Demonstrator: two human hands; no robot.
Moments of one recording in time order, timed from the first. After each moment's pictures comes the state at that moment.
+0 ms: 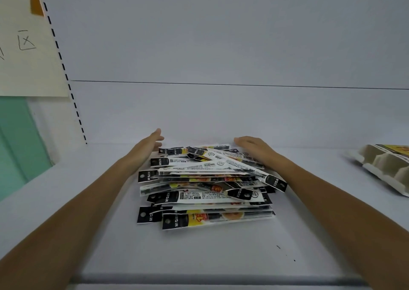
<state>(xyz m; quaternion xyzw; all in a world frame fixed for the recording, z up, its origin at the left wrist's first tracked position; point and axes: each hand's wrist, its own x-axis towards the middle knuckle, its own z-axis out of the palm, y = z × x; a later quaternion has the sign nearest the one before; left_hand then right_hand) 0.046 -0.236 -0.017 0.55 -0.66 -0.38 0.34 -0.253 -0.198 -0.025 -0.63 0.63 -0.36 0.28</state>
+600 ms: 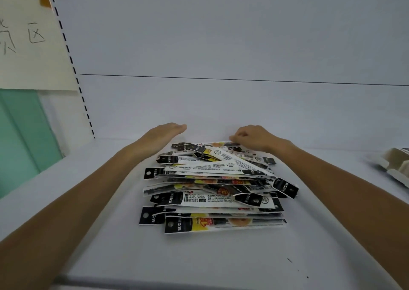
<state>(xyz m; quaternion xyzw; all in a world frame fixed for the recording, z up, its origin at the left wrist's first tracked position) 0.031 -0.220 0.014 0.54 -0.74 -0.30 0.25 -0.234 -0.231 0.004 -0.74 0.65 -0.15 0.12</state>
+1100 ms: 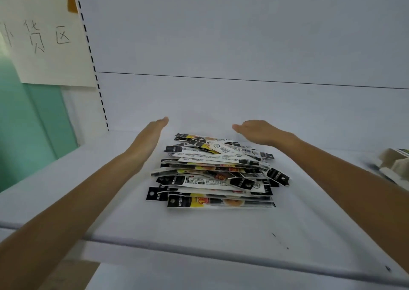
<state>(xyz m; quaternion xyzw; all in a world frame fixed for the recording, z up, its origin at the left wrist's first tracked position) 0.042 -0.158 0.010 0.57 -0.59 -0.38 0.44 -0.224 -0.193 0.029 -0.73 0.67 -0.10 0.10</state>
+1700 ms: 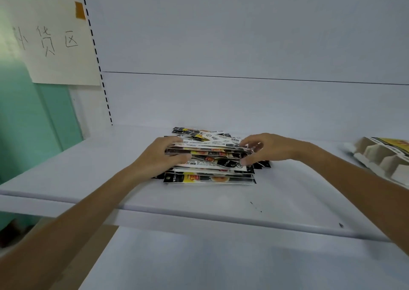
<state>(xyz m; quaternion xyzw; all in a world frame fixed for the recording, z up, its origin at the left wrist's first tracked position) 0.027 -0.091 -0.014 0.53 -0.74 -0.24 0.32 -0.258 -0.090 0.025 -0.75 0.61 -0.10 0.24</state>
